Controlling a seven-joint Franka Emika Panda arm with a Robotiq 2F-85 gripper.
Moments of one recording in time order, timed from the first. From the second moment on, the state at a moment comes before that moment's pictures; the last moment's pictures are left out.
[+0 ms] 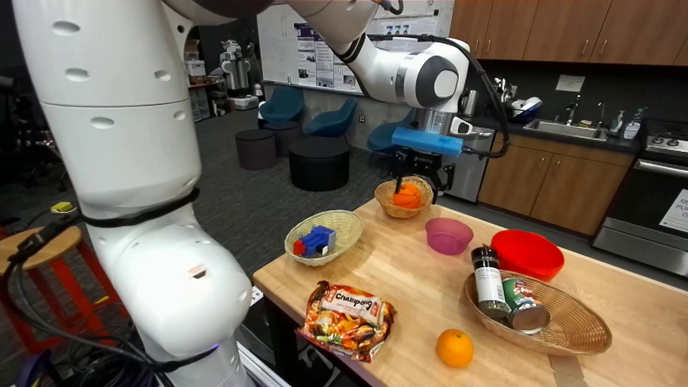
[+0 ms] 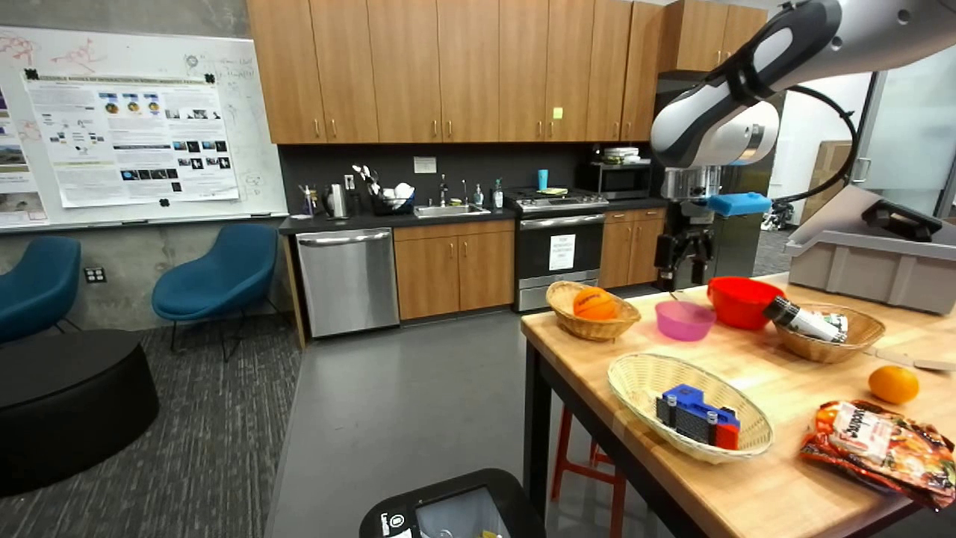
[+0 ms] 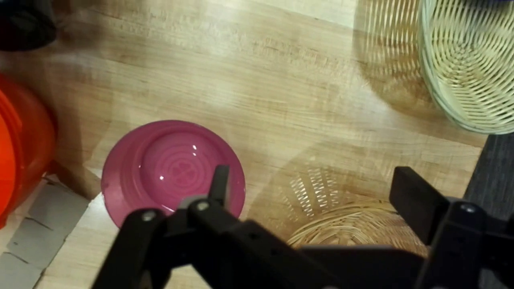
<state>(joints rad) -0.13 0.03 -0.14 -2.06 0.00 1.99 -0.37</state>
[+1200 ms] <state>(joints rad) -0.12 0.09 -0.13 -2.09 -0.07 2.29 -0.21</state>
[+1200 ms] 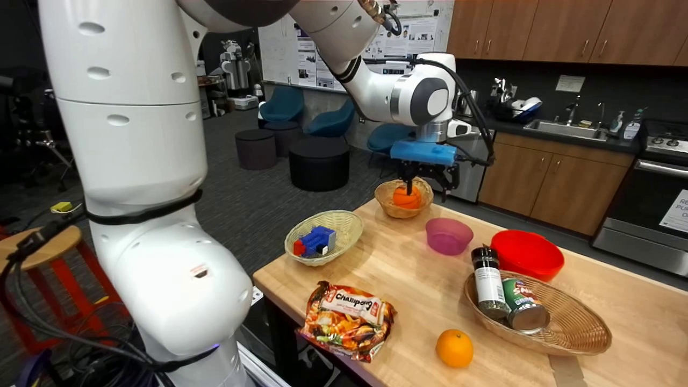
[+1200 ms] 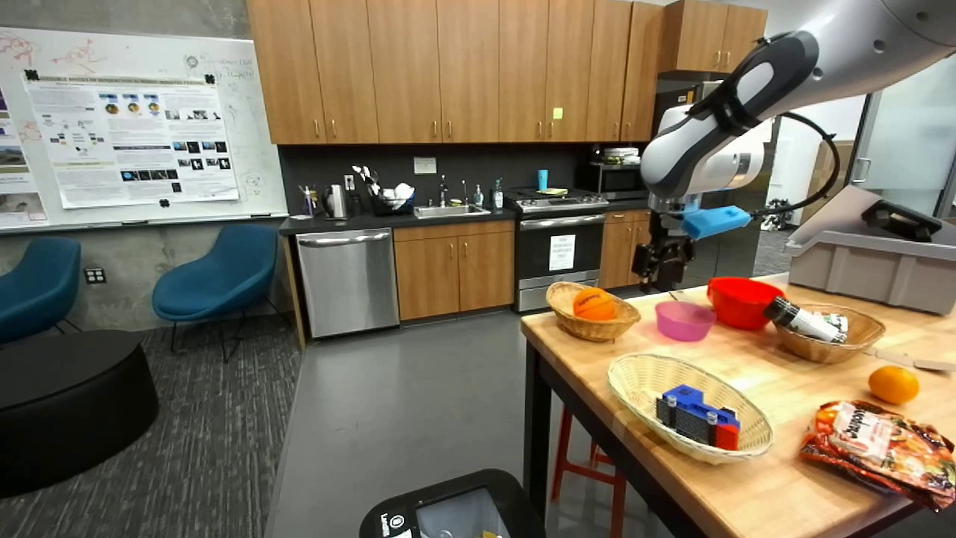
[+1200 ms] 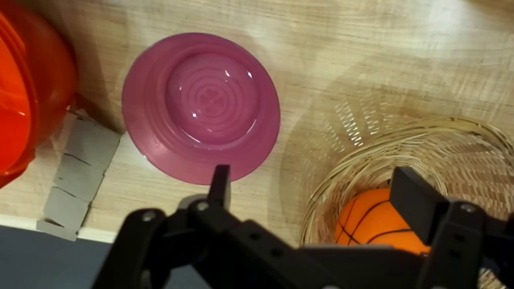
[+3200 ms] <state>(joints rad) -0.12 0.10 -0.12 -2.05 -0.16 2.04 -0.19</state>
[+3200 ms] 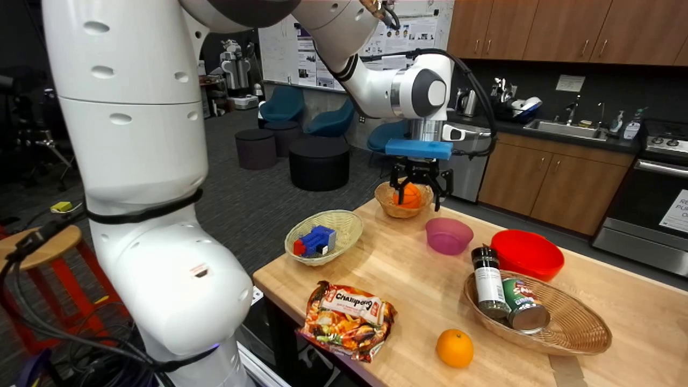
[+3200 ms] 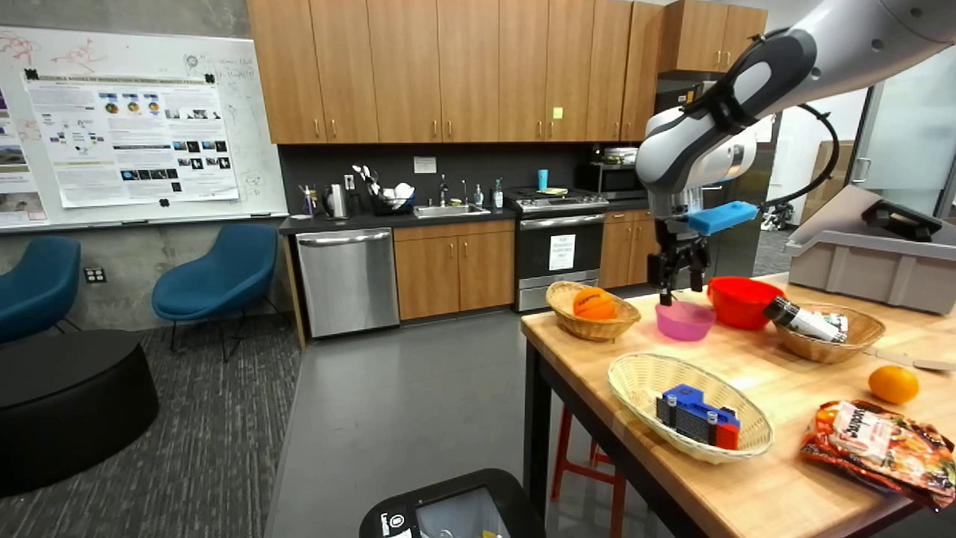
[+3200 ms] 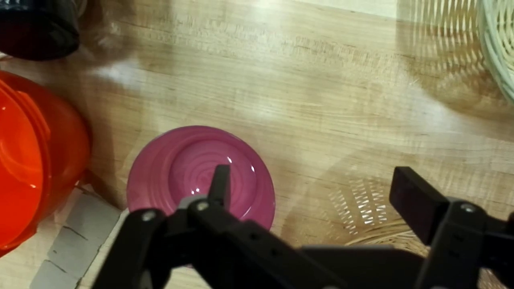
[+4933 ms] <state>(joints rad) -0.16 0.39 -0.14 -1.85 -0.27 2.17 -0.28</state>
